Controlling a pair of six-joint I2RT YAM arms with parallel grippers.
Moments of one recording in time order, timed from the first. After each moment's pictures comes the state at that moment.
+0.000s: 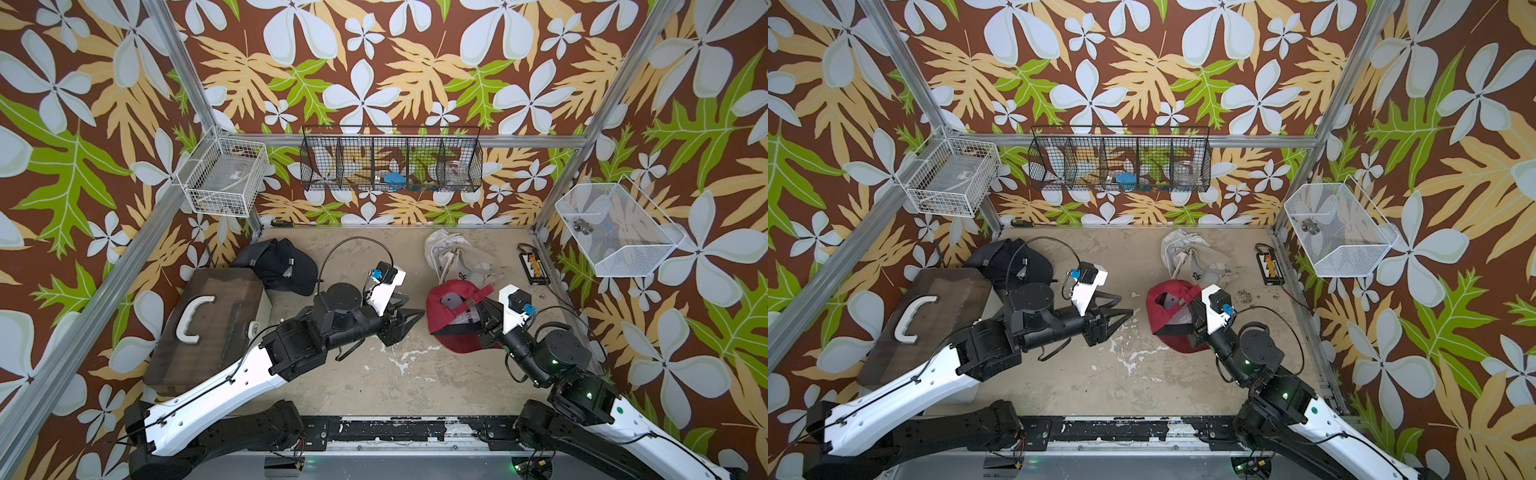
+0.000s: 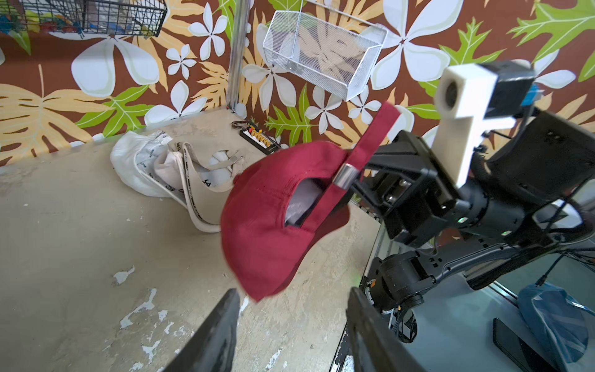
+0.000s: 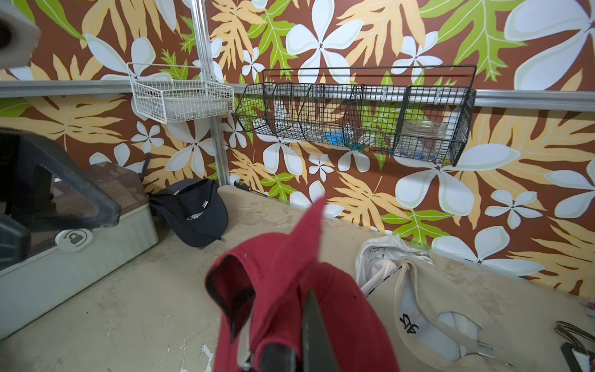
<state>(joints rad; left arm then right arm) -0.98 1.00 1.10 -0.34 0.10 -0.32 0.86 0.53 0.63 -0.11 0.30 0.00</state>
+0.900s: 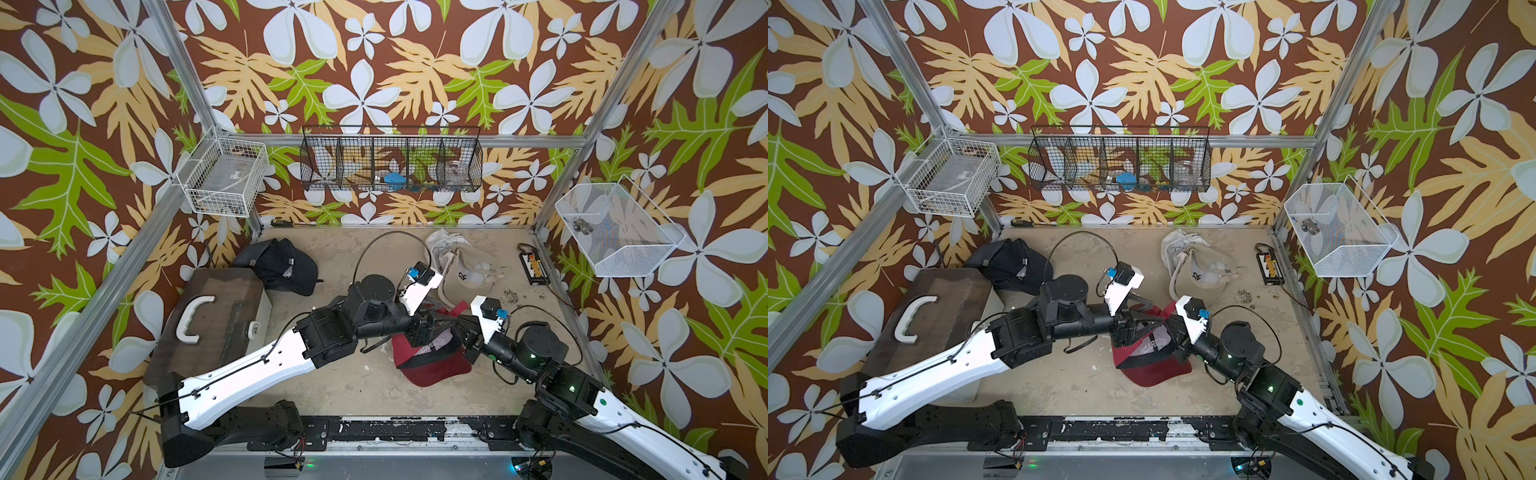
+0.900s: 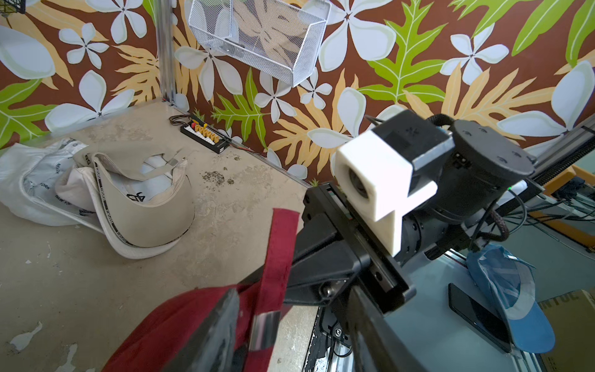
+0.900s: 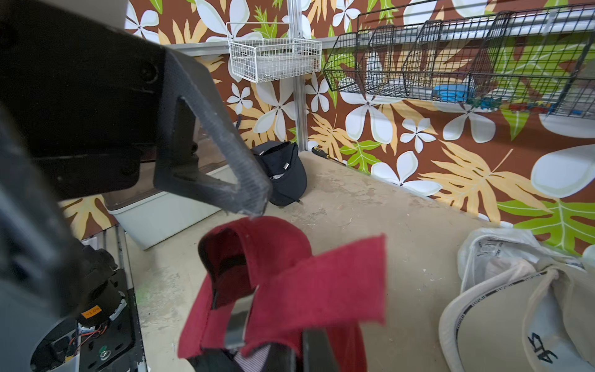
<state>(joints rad) -1.05 1.20 1.22 -0.28 0.22 -0.30 0.86 0.58 0.58 -0.08 -0.02 0.08</state>
